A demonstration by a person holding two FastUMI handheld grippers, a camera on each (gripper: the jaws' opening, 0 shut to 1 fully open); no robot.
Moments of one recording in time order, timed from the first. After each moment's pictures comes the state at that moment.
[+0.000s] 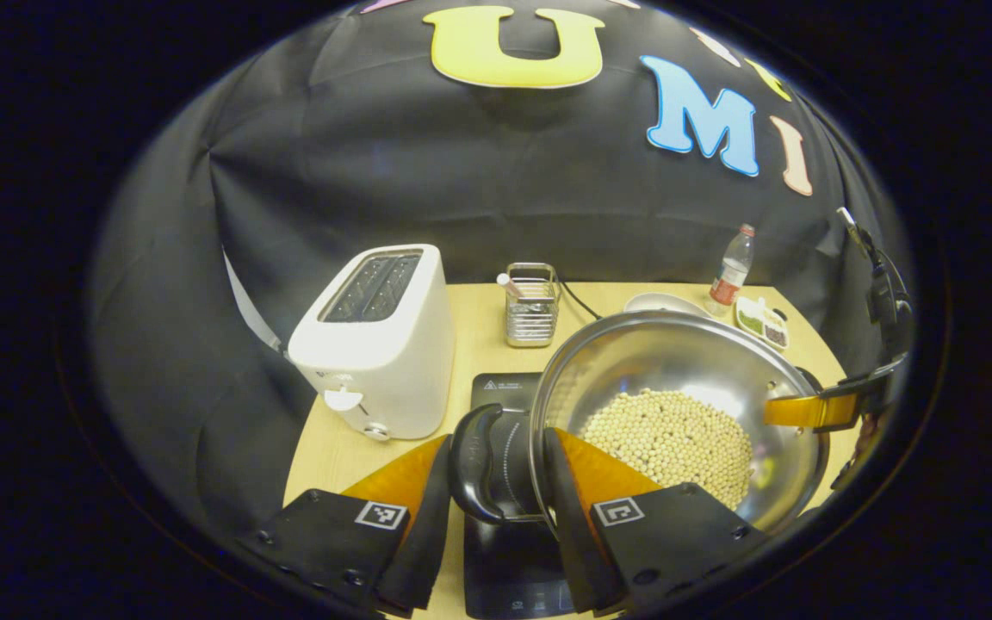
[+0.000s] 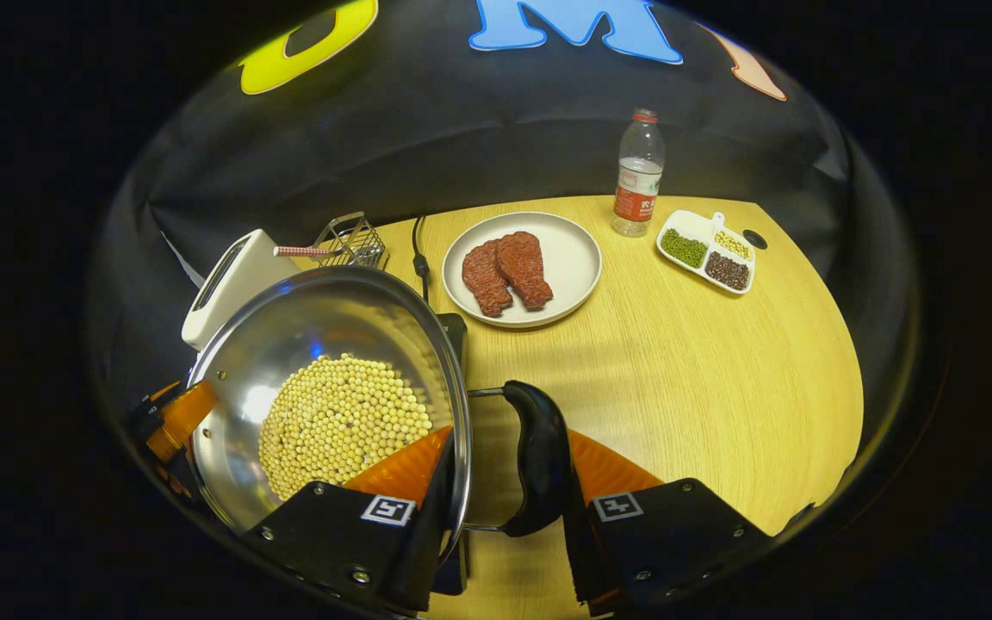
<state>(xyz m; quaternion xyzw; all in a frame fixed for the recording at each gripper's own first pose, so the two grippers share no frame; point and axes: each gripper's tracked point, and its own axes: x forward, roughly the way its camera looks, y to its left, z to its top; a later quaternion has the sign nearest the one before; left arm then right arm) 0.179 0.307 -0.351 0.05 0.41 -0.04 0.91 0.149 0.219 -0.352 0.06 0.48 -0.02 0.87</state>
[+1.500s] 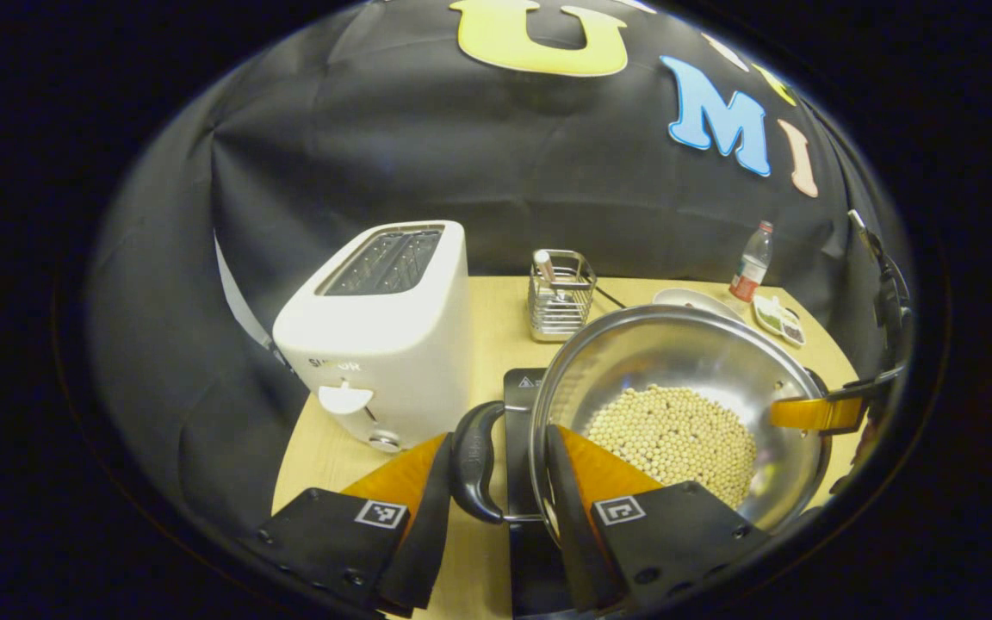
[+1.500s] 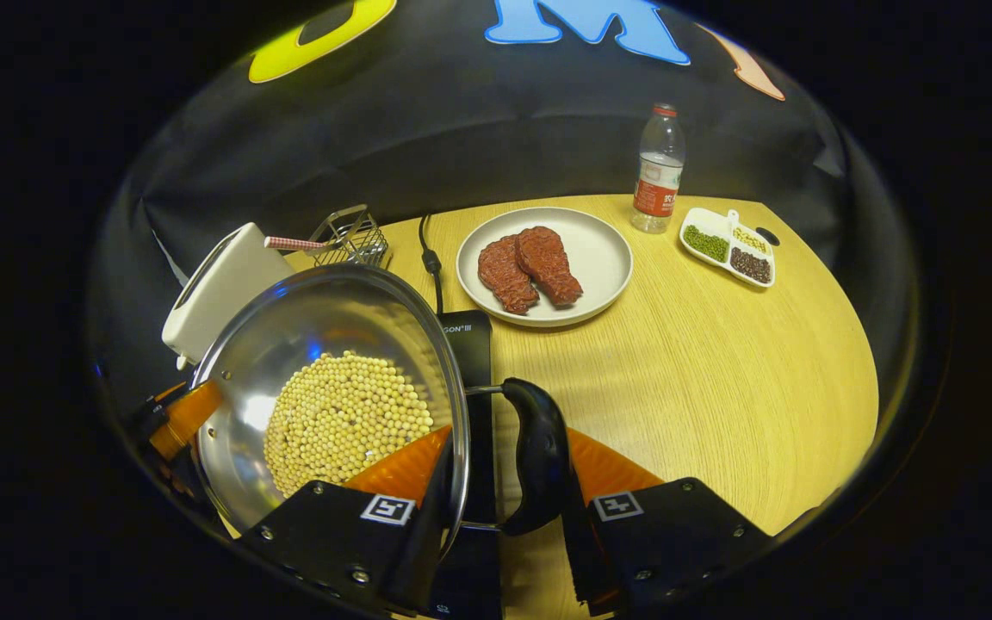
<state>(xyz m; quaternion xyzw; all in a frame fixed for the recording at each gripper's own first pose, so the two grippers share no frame) 0.203 0.345 -0.400 0.03 0.39 -0.05 0.92 0.166 0.243 -0.381 0.06 0.46 -0.03 0.88</state>
